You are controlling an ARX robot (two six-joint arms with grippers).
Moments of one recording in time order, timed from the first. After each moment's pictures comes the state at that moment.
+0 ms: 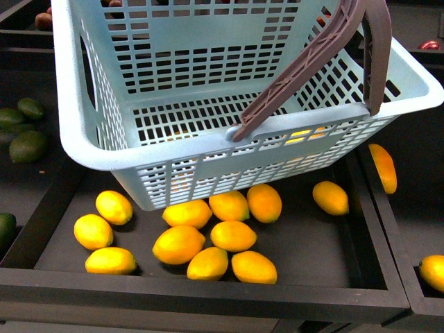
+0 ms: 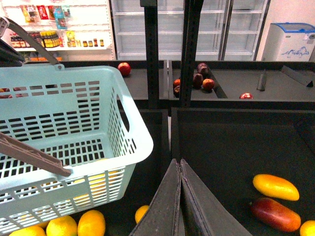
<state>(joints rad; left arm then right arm) -0.48 1.92 1.61 -0.21 0.11 -0.89 0.00 0.53 0.01 0.52 0.00 0.00</state>
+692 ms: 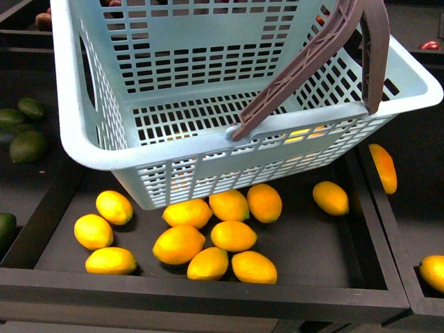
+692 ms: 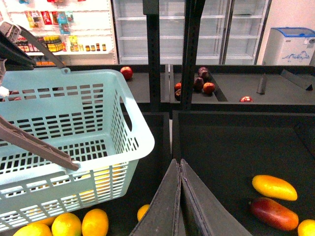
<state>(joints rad) -0.48 1.92 1.61 -0.21 0.11 -0.89 0.00 0.23 0.01 0.24 0.00 0.00</state>
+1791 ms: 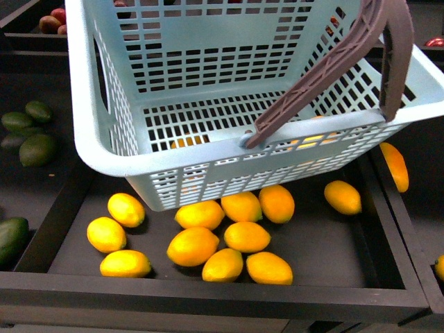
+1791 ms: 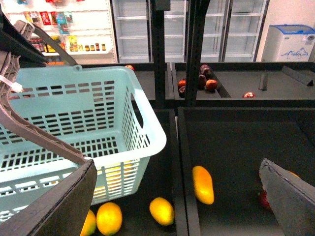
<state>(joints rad) -0.49 1.92 1.61 -0.21 0.12 -0.89 0.00 0.00 0.01 0.00 0.00 0.00</state>
